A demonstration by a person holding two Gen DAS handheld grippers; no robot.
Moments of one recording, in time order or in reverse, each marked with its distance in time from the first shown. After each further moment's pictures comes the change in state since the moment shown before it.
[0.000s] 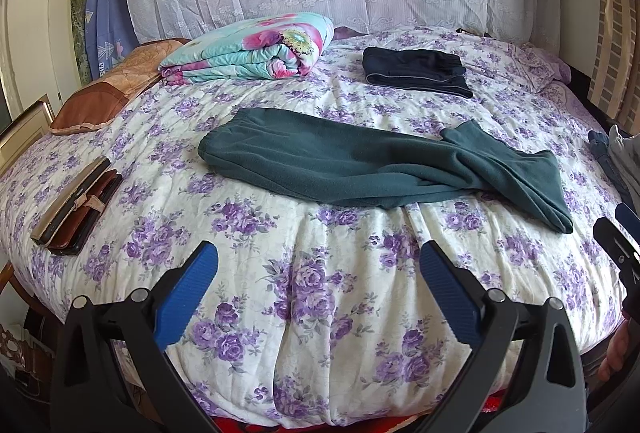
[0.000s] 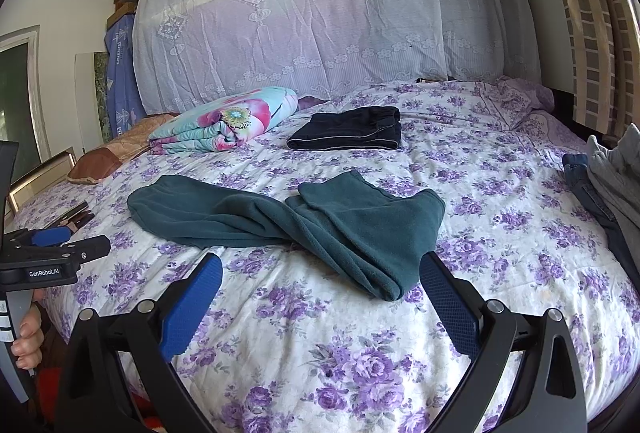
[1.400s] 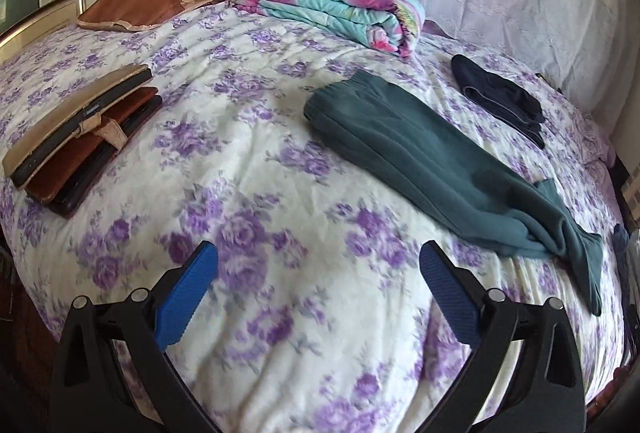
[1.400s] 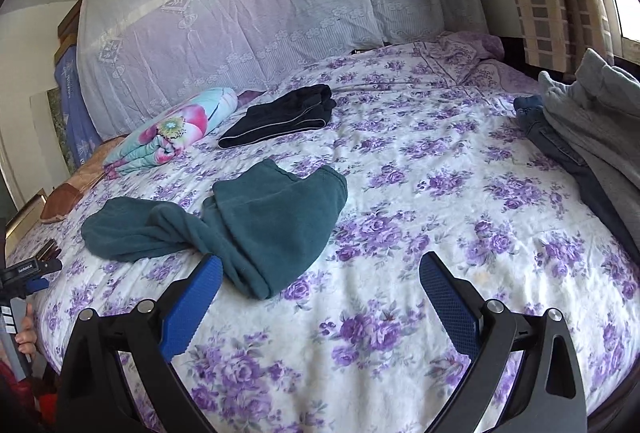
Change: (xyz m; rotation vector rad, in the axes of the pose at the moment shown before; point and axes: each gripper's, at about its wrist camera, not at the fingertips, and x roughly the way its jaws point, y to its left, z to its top) left arm 0.078 0.126 0.005 -0.329 0.131 0.002; right arm 0.025 -0.097 -0.004 0.175 0.082 -0.077
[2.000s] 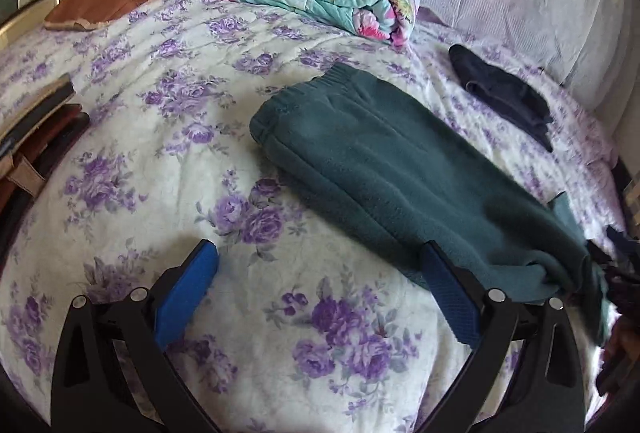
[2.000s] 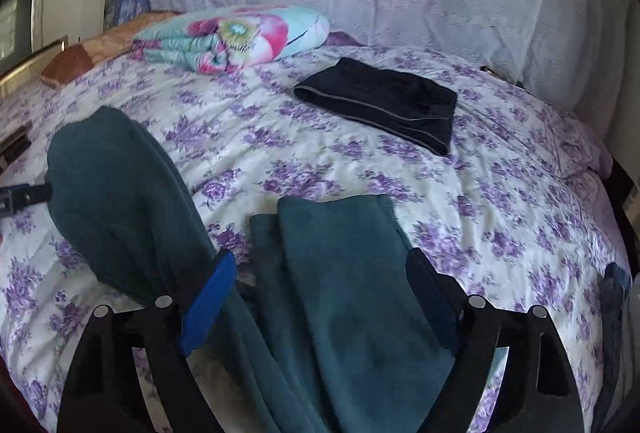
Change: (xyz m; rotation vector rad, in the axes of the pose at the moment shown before) left arm 0.062 -0.018 0.035 0.003 0.034 -0.059; right arm 0.164 0.163 0.057 -0.552 0.232 0.000
